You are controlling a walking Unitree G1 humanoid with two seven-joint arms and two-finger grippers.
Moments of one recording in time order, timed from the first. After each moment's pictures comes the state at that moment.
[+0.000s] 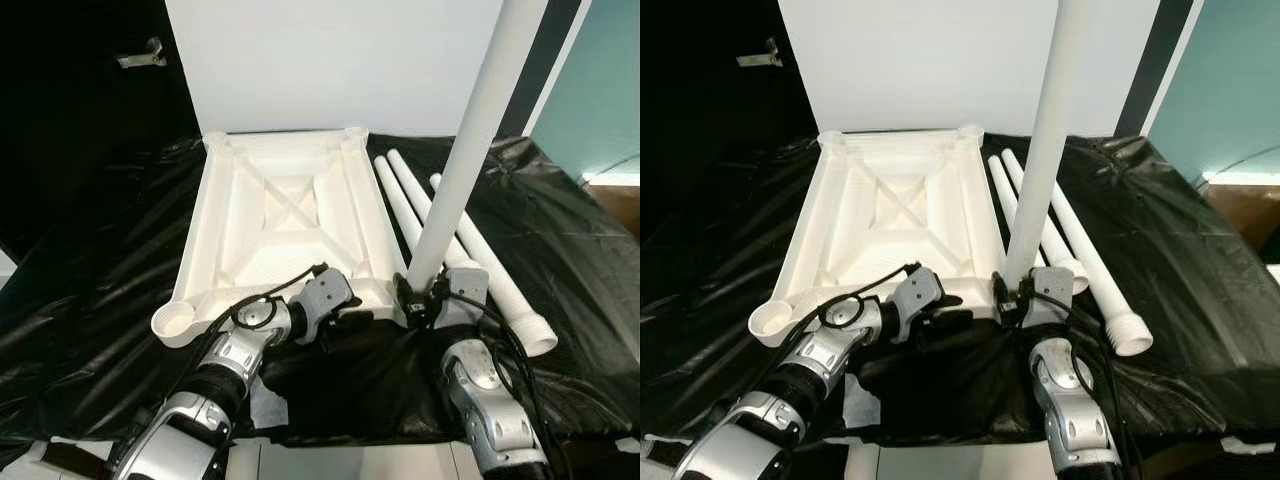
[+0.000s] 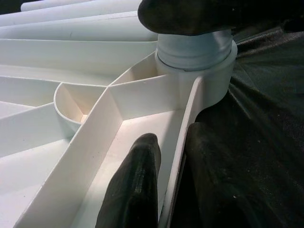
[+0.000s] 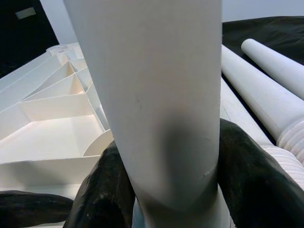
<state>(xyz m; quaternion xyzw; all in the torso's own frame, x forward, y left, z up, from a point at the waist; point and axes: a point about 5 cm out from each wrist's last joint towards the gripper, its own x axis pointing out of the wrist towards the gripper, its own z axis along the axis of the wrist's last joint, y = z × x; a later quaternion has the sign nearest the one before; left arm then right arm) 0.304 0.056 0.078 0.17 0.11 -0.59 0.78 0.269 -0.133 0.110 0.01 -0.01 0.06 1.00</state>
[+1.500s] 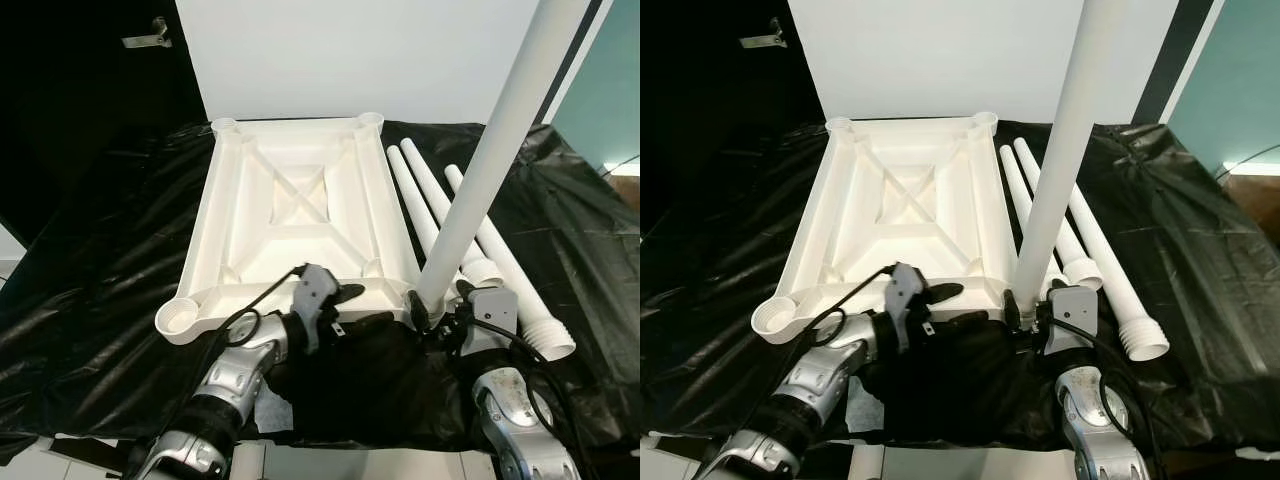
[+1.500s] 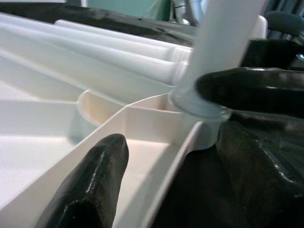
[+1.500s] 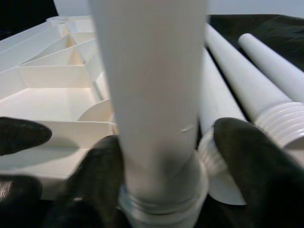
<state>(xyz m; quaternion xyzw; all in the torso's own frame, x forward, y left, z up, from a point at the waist) 0.286 0.066 0.101 -0.02 0.04 -0.57 0.82 0.226 -0.151 0.121 -0.06 -0.01 0.06 1.00</state>
